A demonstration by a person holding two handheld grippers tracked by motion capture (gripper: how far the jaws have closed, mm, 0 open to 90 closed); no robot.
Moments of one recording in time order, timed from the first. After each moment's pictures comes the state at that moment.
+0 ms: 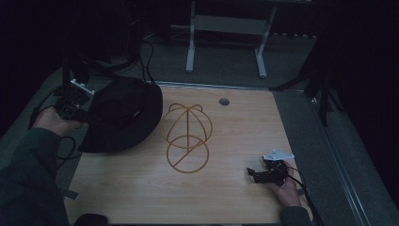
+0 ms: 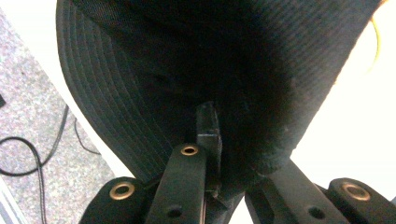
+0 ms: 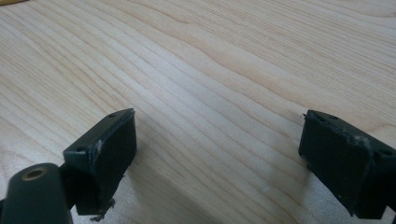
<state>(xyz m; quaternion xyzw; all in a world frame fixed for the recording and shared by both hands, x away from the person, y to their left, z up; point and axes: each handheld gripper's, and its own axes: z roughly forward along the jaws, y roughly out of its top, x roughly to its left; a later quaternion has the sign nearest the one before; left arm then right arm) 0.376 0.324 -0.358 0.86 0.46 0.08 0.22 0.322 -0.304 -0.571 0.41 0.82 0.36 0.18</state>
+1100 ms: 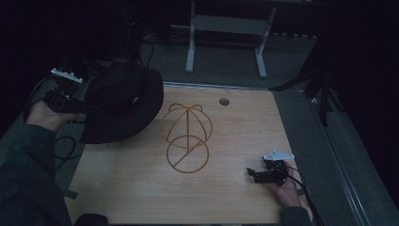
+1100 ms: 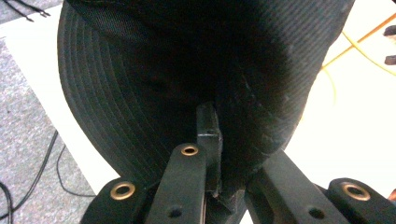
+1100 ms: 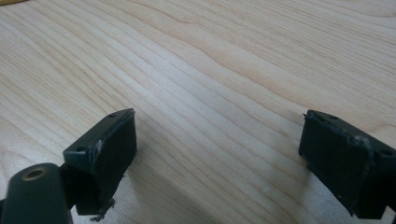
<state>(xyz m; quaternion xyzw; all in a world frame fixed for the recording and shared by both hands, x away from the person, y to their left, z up) 0.373 0.335 -0.332 0.83 0.45 0.09 0.32 0.322 -0.304 -0.571 0.41 0.82 0.36 0.18</state>
